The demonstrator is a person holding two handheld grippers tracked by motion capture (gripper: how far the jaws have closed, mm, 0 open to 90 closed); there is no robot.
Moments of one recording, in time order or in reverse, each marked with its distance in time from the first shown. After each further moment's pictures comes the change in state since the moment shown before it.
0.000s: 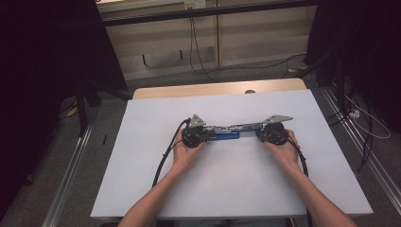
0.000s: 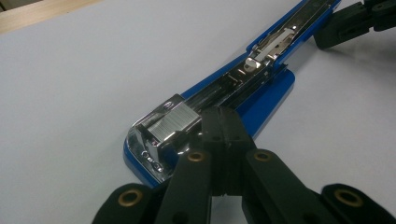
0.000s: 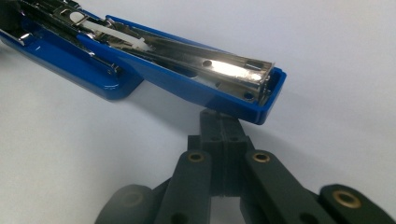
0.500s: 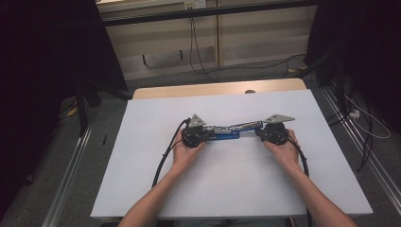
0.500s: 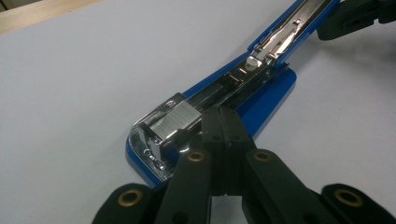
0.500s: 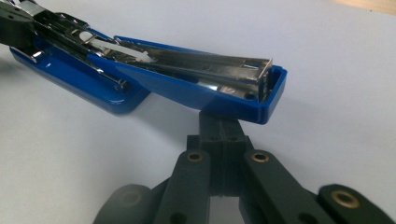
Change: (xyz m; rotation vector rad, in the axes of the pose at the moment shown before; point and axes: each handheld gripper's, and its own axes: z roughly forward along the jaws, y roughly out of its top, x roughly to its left) left arm 0.000 0.000 -0.001 0.002 0.003 0.000; right arm 0.001 0.001 -0.002 -0.060 0.010 0.007
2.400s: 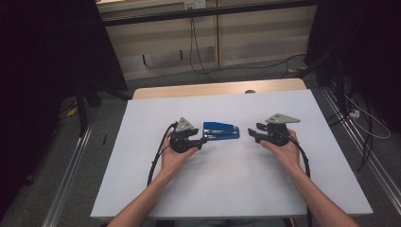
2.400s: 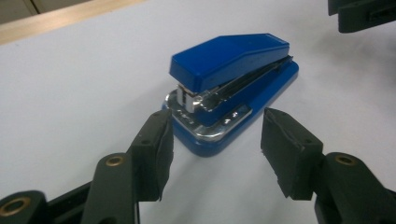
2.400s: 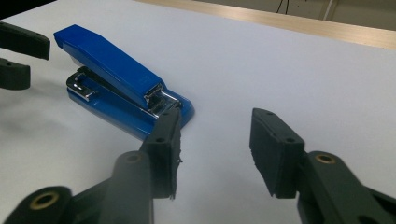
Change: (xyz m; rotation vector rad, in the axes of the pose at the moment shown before) left arm 0.006 -0.013 -0.041 -0.042 0.069 -0.018; right arm 0.006 0.004 -0.011 -0.137 0.081 0.032
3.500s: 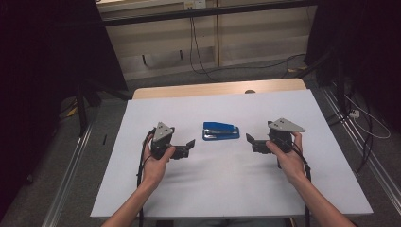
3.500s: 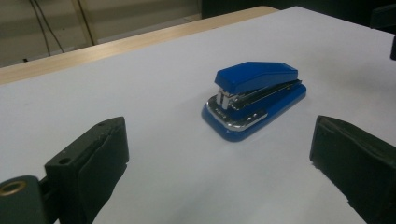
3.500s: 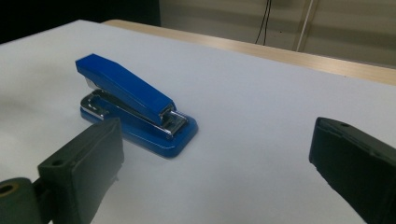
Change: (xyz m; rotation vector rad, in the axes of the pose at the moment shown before) left arm 0.001 -0.015 -0.066 -0.125 0.131 -0.065; right arm 0.023 -0.001 -0.027 -0.119 -0.079 -0.007
